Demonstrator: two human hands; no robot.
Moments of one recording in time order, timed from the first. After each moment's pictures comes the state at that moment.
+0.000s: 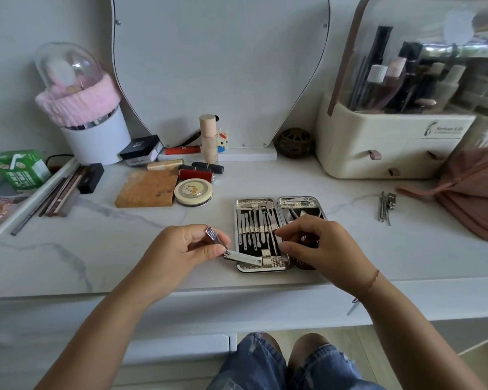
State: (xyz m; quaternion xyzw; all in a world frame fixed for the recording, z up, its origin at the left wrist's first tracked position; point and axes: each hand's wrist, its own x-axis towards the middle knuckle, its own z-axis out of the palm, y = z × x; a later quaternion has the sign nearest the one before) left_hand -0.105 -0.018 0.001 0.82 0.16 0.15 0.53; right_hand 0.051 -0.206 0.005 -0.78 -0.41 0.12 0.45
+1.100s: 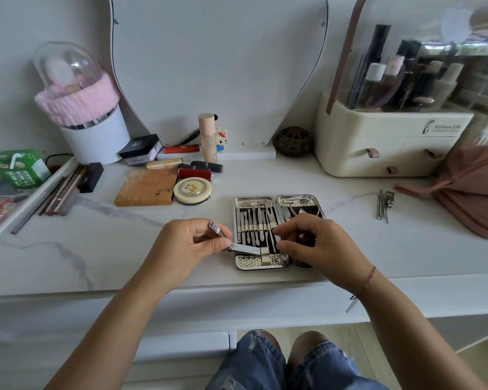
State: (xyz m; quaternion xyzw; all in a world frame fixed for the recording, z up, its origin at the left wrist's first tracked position) left_hand -0.091 -0.022 -0.002 0.80 0.18 0.20 0.54; right_hand 0.051 -0.207 0.004 -0.78 -0.42 0.13 0.44
